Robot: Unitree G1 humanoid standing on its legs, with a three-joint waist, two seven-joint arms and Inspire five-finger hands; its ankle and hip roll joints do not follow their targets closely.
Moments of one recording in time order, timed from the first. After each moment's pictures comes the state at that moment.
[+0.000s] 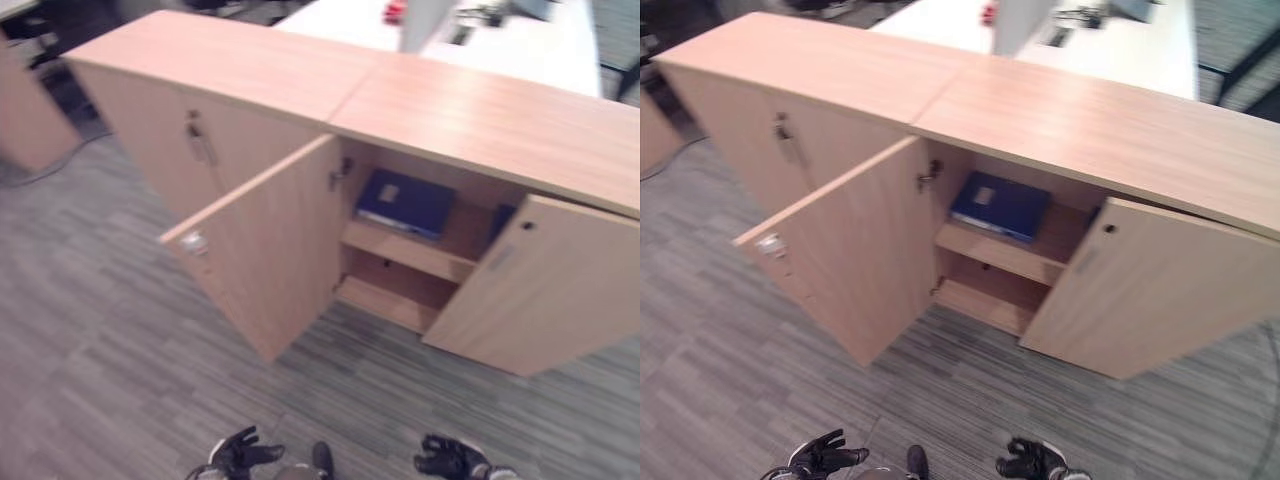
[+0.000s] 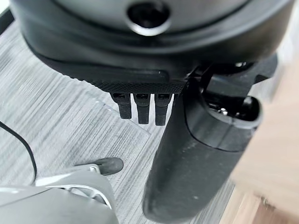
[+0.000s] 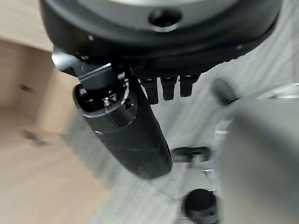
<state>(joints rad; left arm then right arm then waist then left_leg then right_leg) 0.03 0.26 -0.11 1.05 -0.39 0.00 -0.01 0.02 -0.29 0.27 1.00 0.40 0.10 0.14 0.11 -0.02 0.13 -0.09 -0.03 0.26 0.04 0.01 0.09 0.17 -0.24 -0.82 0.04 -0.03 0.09</state>
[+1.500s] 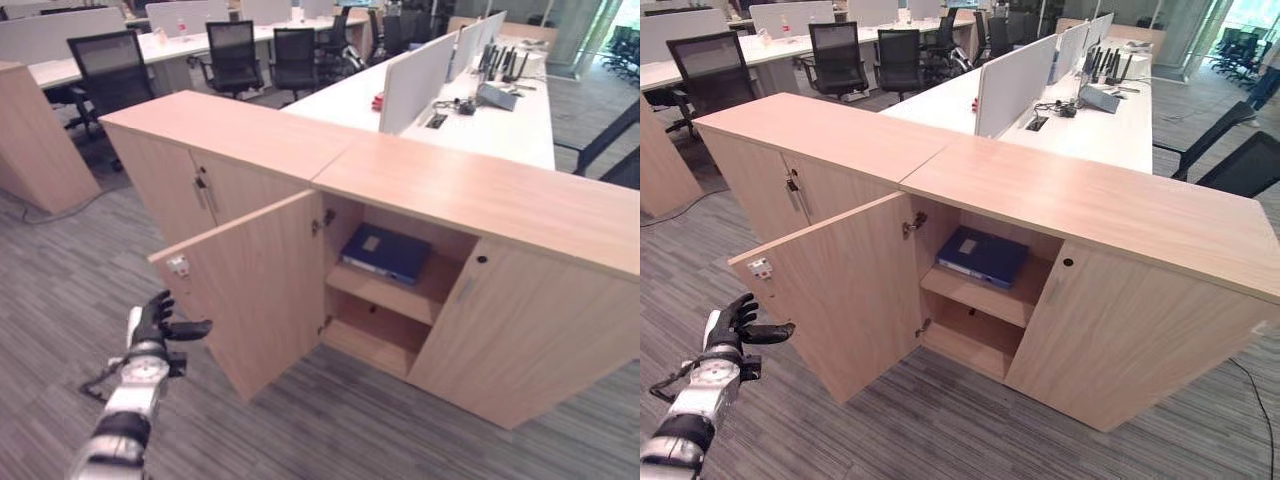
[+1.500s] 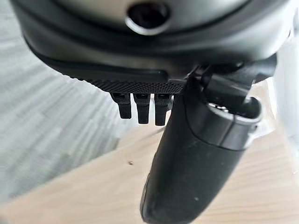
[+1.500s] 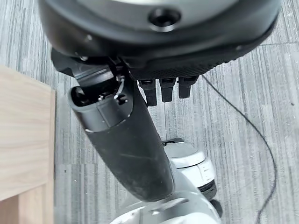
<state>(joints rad) -0.45 0.66 -0.16 1.06 -0.32 0.02 0.17 0.16 -0.24 -0.05 1.31 0.45 0.09 0.02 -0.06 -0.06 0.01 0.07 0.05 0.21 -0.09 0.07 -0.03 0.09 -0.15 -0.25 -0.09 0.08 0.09</state>
